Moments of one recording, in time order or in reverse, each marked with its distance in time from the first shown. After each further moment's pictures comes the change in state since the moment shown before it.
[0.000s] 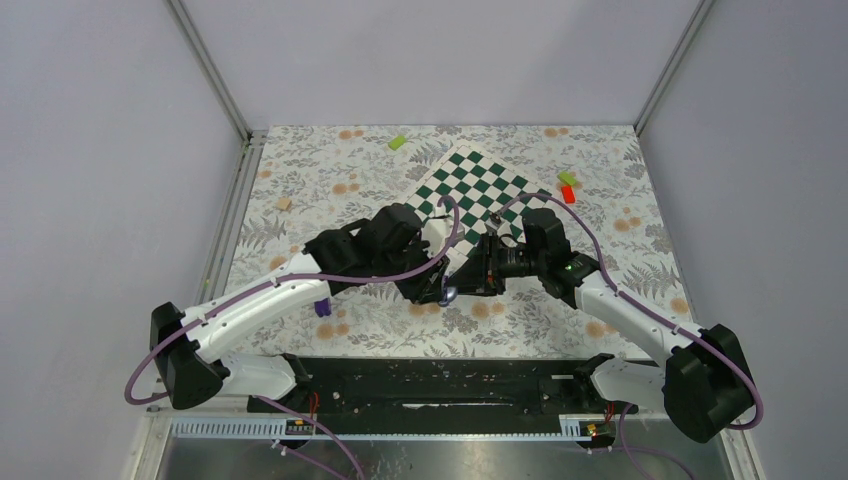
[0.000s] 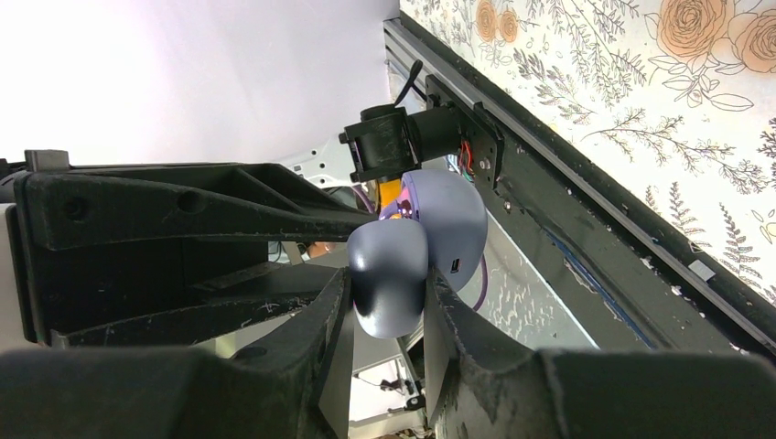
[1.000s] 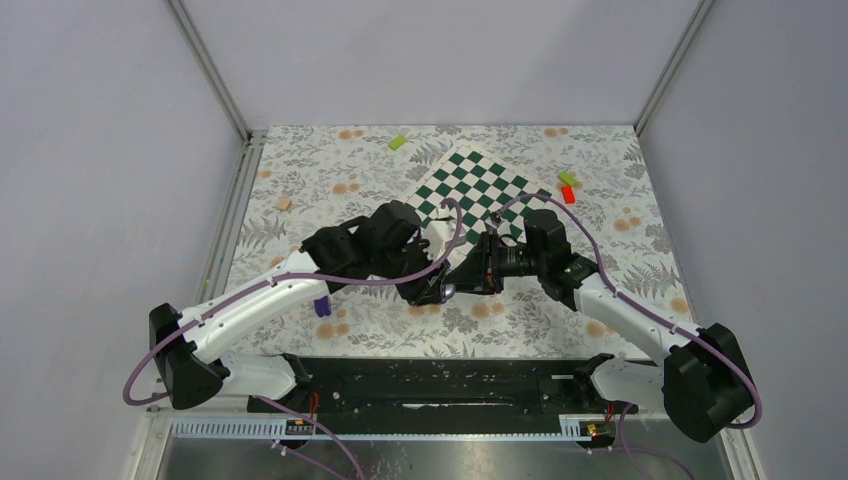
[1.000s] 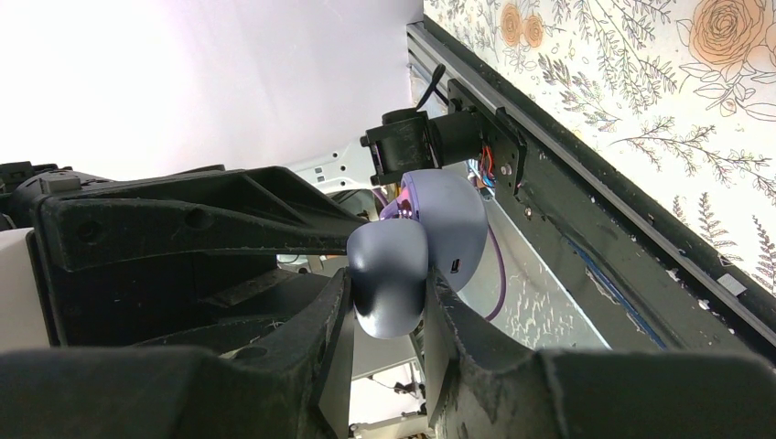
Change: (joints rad) left arm 0.000 0.000 0.037 -0.052 0.040 0.096; right arm 0.000 0.002 -0.028 0.105 -0.010 0.079
